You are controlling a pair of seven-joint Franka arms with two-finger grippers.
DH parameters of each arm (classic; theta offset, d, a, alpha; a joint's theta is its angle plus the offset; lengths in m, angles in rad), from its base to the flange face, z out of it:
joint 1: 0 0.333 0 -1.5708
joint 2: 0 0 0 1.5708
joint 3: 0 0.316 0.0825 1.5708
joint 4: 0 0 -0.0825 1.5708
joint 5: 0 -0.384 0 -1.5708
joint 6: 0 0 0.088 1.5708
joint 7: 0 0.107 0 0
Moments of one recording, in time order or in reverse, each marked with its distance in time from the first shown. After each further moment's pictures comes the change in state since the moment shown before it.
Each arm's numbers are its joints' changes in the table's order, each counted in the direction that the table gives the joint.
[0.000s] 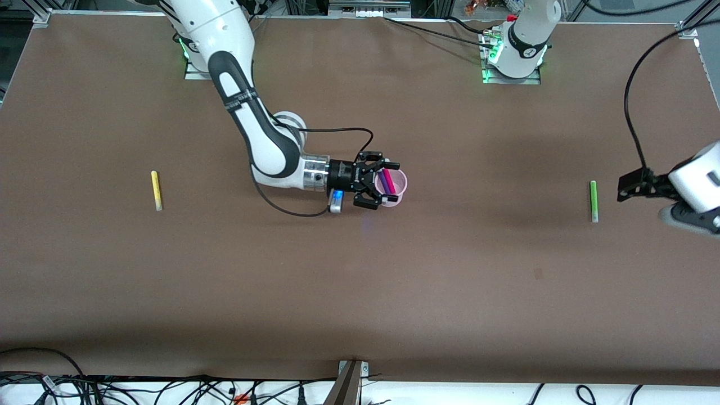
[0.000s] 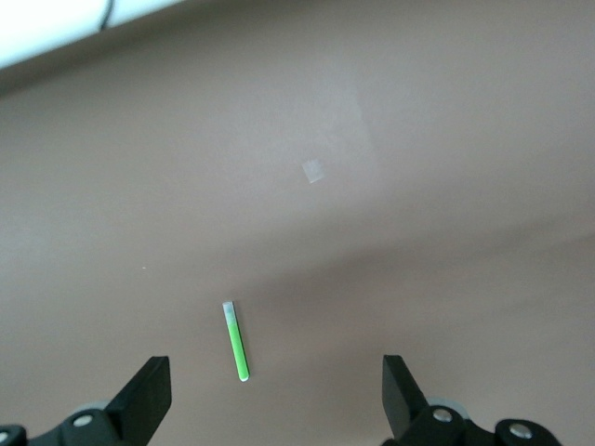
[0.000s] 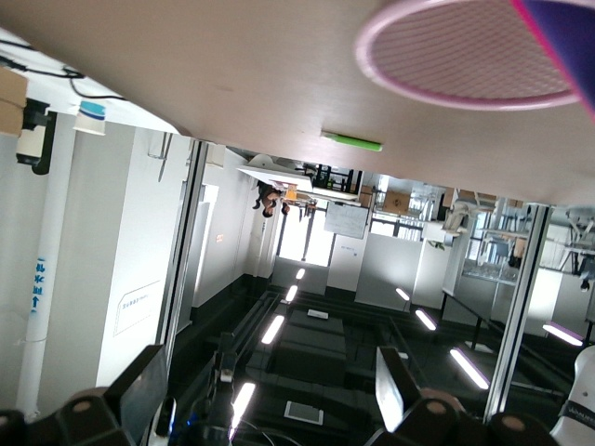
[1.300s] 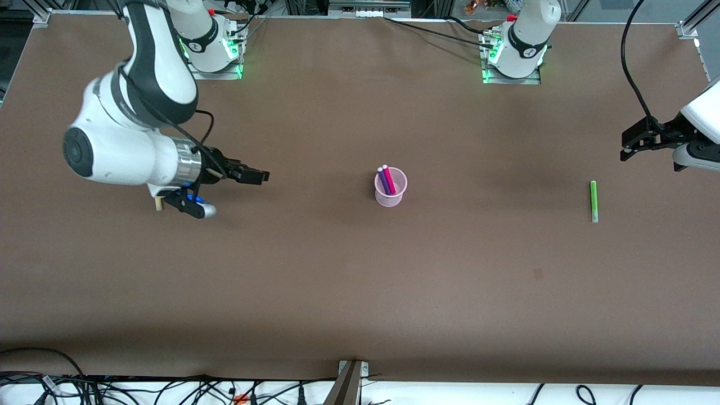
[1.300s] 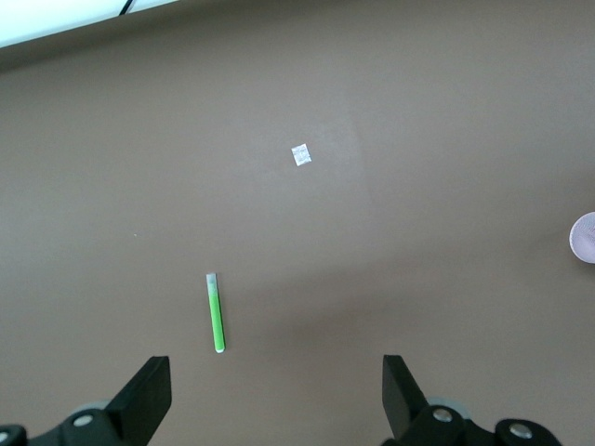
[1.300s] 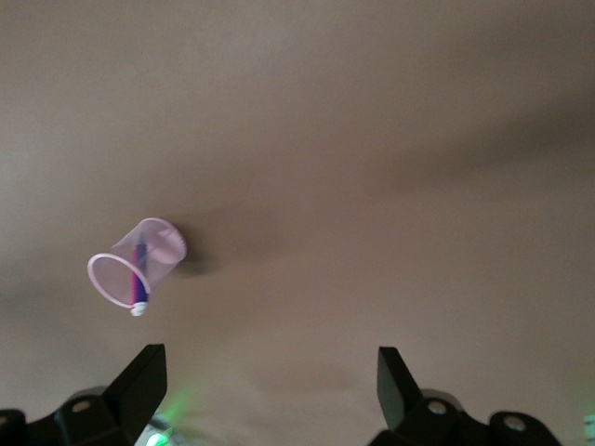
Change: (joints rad) left arm -0.241 -0.263 0.311 -0.313 0.109 0.107 -0.021; right arm -0.010 -0.369 -0.396 0.036 1.516 -0.395 -0.053
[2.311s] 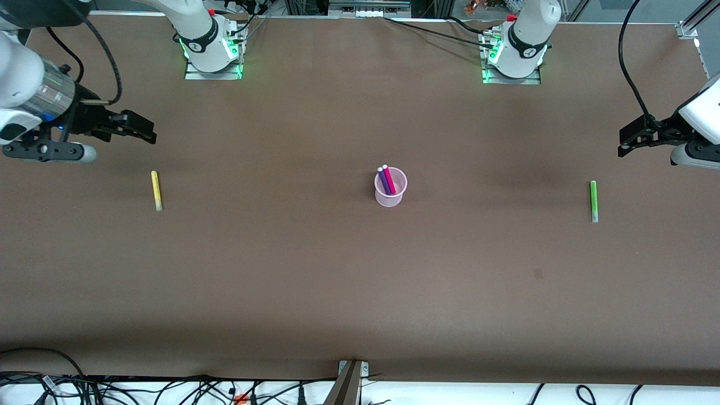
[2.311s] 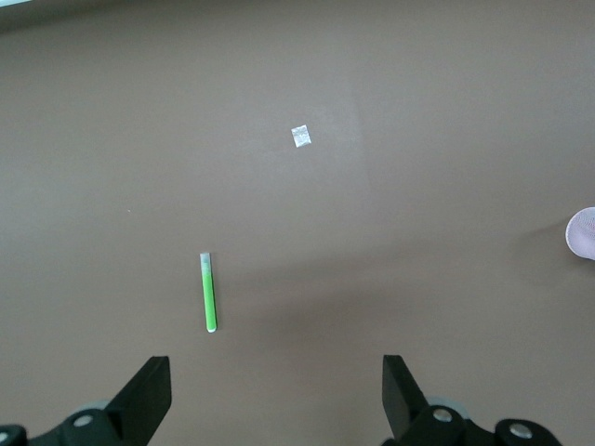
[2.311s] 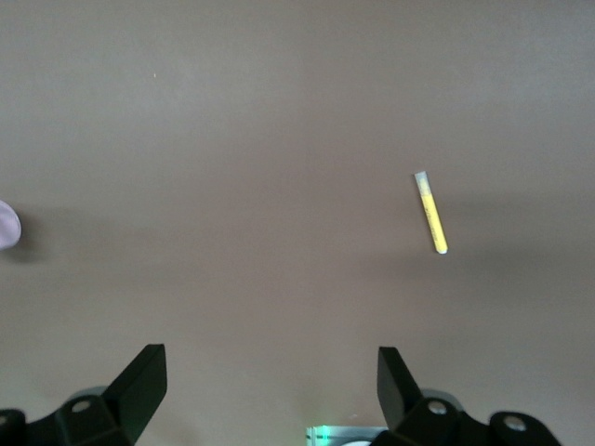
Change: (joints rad) left arm 0.000 -0.002 0.000 0.000 0.000 -0.040 -0.035; right arm -0.276 -0.244 0.154 0.070 0.440 -0.200 -0.303
